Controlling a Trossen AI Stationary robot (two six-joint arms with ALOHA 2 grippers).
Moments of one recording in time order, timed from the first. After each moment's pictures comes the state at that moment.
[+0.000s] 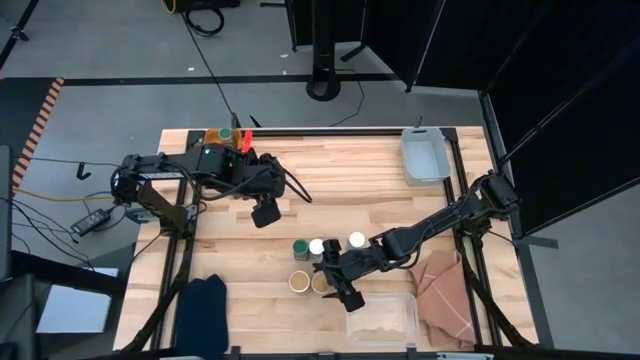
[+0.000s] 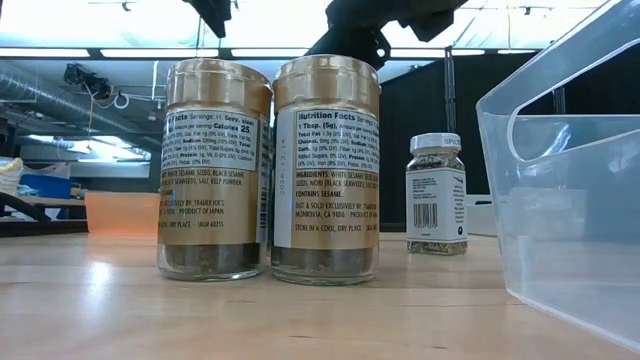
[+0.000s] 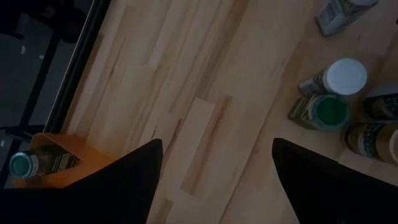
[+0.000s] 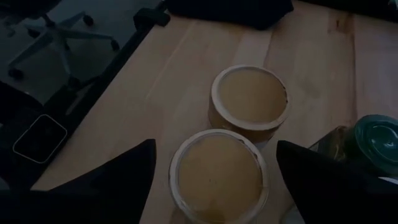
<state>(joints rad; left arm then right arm) -0.08 1.56 1.84 -1.52 -0.33 -0.43 0.39 1.80 1.20 -0.07 0.03 0.02</state>
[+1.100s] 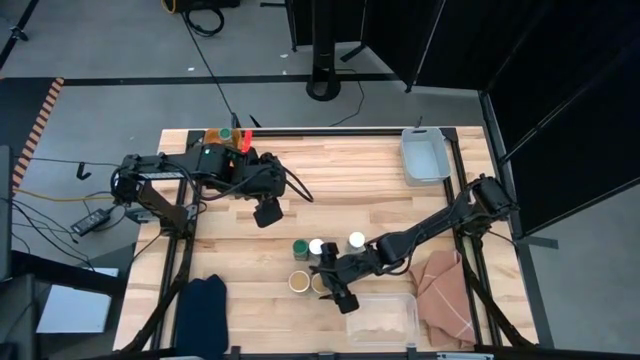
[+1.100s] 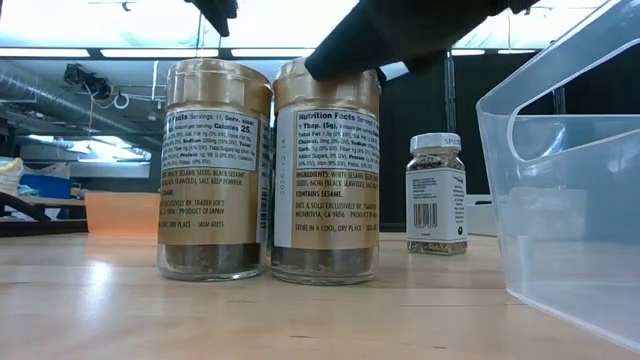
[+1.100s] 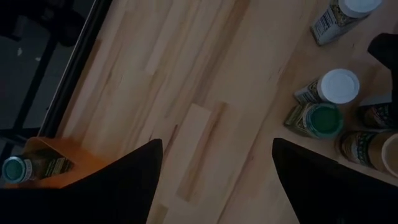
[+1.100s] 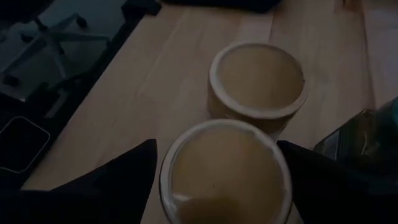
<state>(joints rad) -0.08 1.56 1.84 -1.50 -0.33 -0.44 0.39 1.87 1.19 0.01 0.05 0.08</state>
